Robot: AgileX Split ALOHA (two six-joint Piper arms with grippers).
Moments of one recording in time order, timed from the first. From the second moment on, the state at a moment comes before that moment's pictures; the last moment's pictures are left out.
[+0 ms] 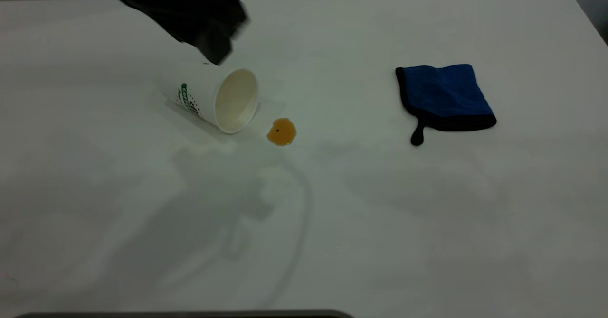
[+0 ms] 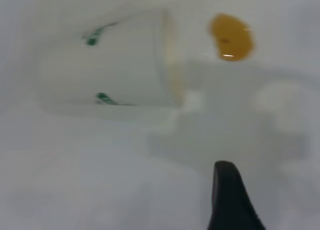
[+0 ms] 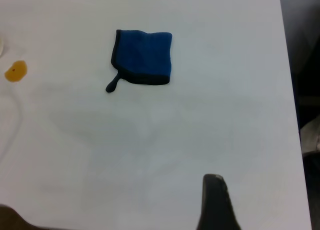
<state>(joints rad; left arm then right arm) -0.66 1.84 -1.09 0.31 0.46 -0.22 0.07 0.03 -0.47 0.04 1.12 -0.03</state>
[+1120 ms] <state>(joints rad) -0.75 2.32 -1.38 0.98 0.63 -0.90 0.07 0.03 -0.47 0.04 1.12 -0.03</state>
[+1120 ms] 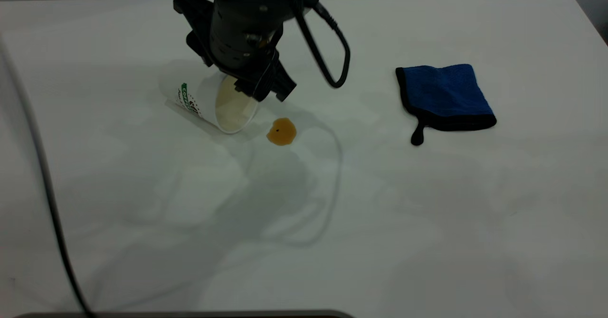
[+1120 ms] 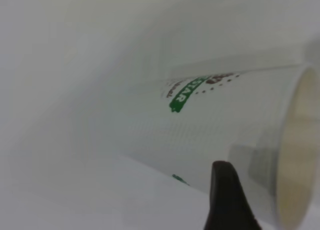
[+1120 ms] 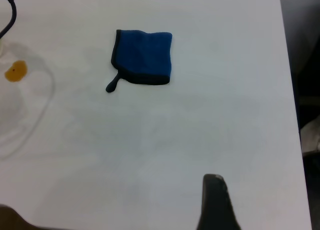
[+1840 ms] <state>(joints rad) -0.75 2.34 -1.38 1.10 0.64 -0.98 0.07 0.03 -0.47 0.04 1.12 -0.03</state>
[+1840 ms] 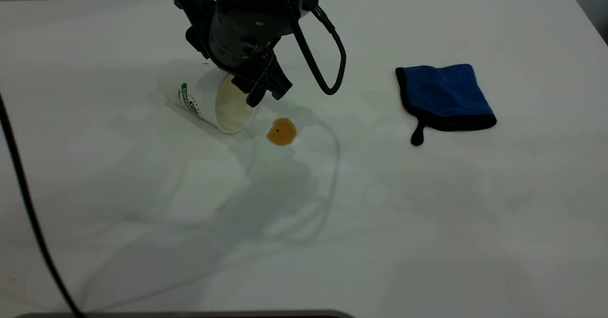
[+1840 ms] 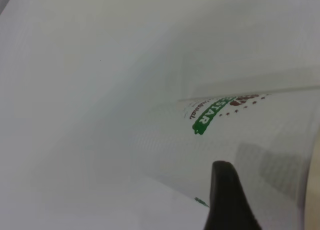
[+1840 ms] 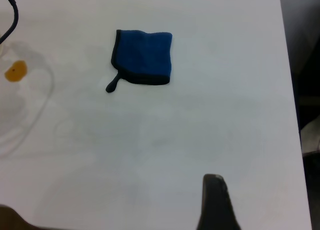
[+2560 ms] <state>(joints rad) -0.75 2.40 -1.38 1.10 0.69 -0.98 0.07 0.03 -0.47 0.04 1.12 -0.03</state>
